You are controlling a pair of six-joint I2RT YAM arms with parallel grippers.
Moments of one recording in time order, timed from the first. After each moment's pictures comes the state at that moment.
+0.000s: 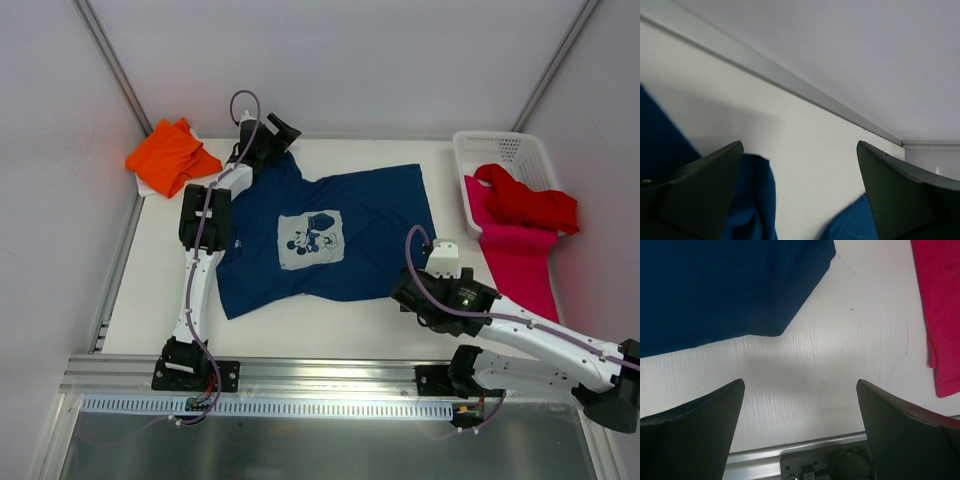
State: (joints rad) left arm -0.17 2.58 2.03 0.20 0.16 -0.95; right arm 1.07 0.88 0.79 -1.19 0.79 0.95
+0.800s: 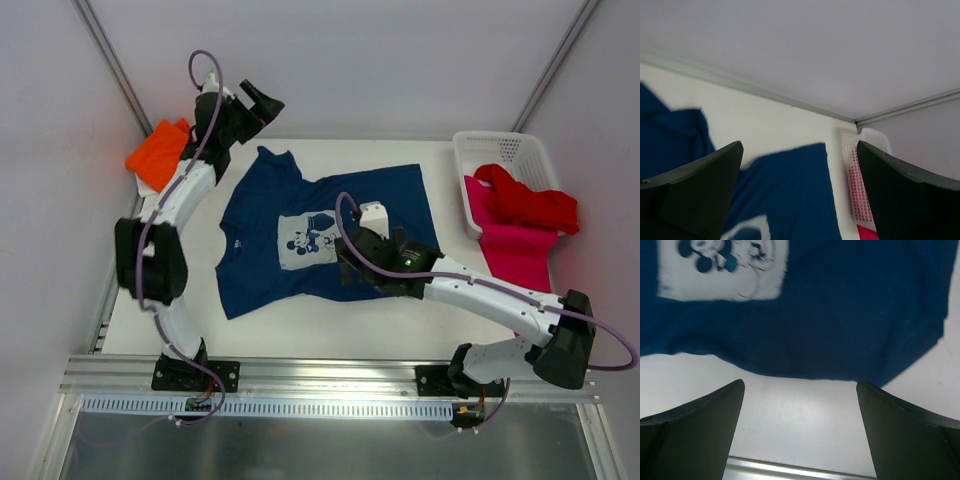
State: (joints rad) left arm -0.17 1.91 1.65 0.12 0.20 -0.82; right arm 1.07 1.30 1.12 -0.87 0.62 0.66
